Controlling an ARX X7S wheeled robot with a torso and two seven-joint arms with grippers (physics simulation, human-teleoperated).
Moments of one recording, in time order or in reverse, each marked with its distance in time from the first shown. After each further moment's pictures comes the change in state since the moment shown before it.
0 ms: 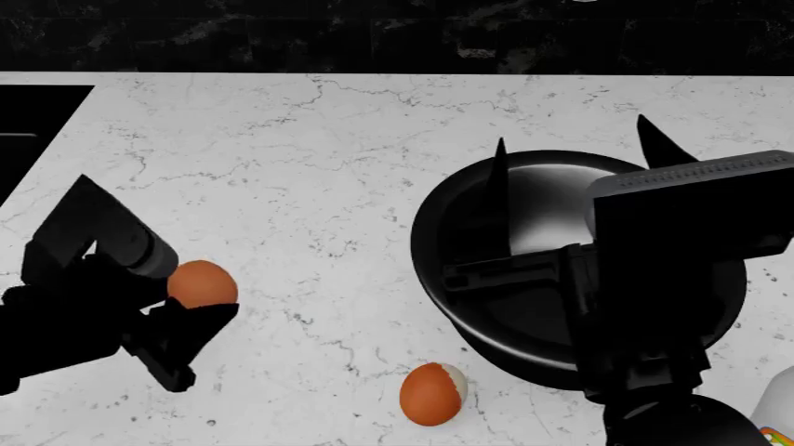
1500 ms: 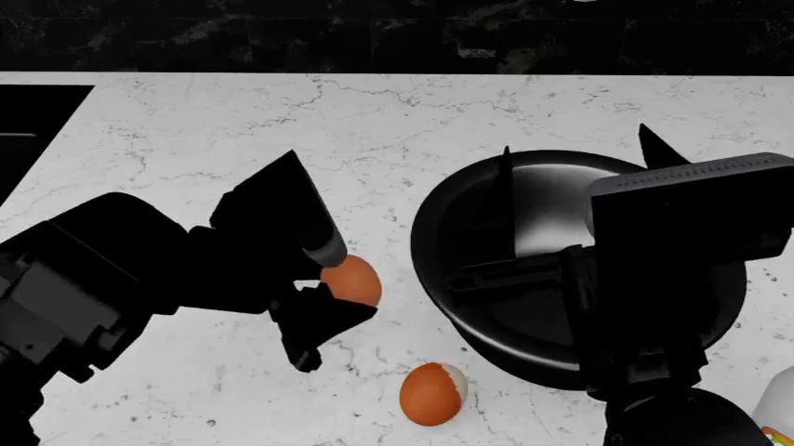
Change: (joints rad) left arm -0.317 0.488 0.331 -0.846 0.264 0.412 0.464; right arm 0.005 0.009 -0.023 0.054 -0.009 -0.021 -0.002
